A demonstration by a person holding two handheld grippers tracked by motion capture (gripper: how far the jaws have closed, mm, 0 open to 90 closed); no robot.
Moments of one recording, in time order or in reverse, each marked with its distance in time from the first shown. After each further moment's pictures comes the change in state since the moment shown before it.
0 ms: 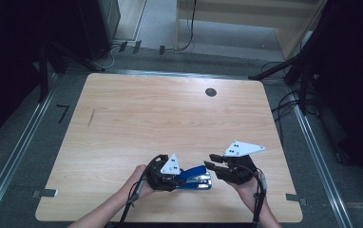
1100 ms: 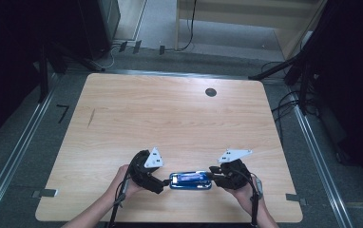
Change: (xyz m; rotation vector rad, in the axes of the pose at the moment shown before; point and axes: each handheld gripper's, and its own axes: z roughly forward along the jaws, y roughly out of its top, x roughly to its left) left arm 0.017 -0.028 -0.027 0.016 0.138 -0.159; right arm -0.007 -0.032 0.027 0.199 0.005 0.035
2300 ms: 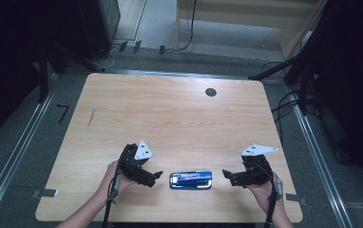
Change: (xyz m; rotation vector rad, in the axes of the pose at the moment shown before) left arm 0.024 -0.009 -0.018 0.011 0.133 -0.121; right arm -0.041 -0.019 -0.035 -0.035 -0.183 0.129
